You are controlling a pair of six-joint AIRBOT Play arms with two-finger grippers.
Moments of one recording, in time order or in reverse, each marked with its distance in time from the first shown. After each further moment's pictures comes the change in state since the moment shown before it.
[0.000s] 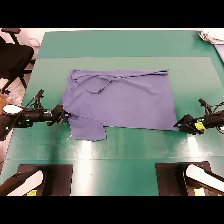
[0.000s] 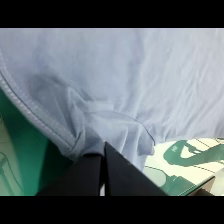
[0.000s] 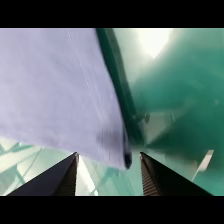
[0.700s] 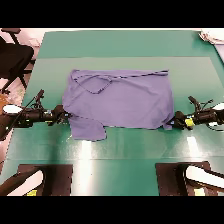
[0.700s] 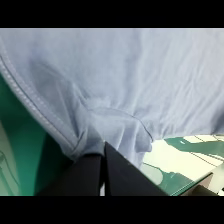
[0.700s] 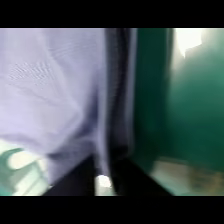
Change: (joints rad) left arm 0.000 0.000 0.000 -0.005 -0.014 0.002; right arm 0.134 -0.115 -0.004 0.058 -0.058 0.011
